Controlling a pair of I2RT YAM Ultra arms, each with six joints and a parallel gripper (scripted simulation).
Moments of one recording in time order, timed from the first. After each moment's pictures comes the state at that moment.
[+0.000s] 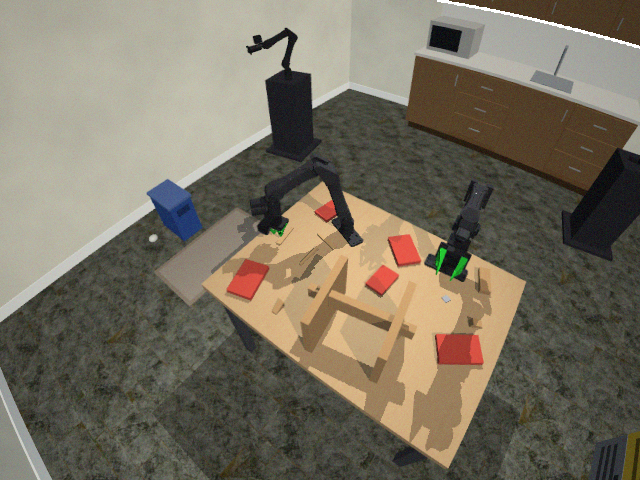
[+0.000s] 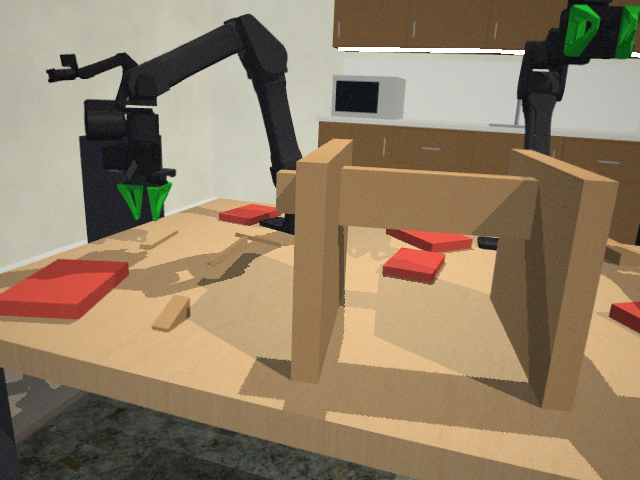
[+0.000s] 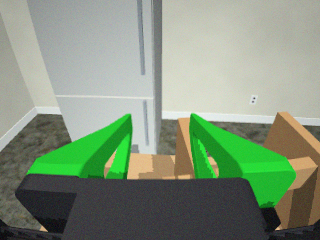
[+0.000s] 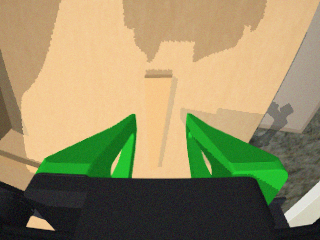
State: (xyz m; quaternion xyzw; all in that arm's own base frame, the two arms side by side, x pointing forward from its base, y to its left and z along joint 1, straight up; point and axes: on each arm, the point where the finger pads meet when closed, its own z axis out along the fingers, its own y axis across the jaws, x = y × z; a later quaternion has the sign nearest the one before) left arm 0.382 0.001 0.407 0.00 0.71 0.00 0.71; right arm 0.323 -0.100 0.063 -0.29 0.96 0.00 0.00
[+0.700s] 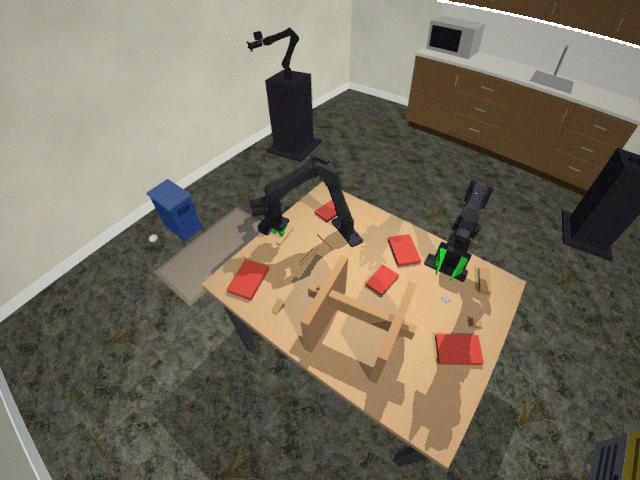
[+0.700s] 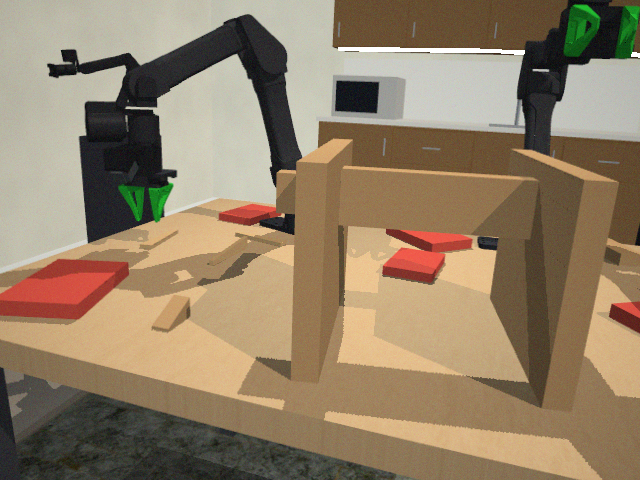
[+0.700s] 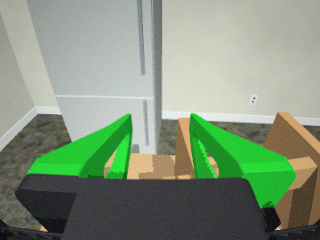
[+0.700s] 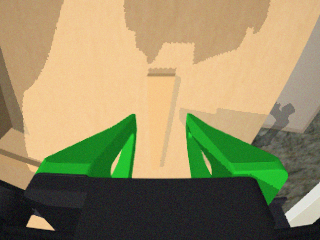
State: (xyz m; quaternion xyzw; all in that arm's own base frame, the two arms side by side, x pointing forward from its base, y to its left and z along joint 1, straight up) left arm 0.382 0.001 0.407 0.00 0.71 0.00 0.71; right arm 0.320 -0.099 0.060 -0.29 0.96 0.00 0.00
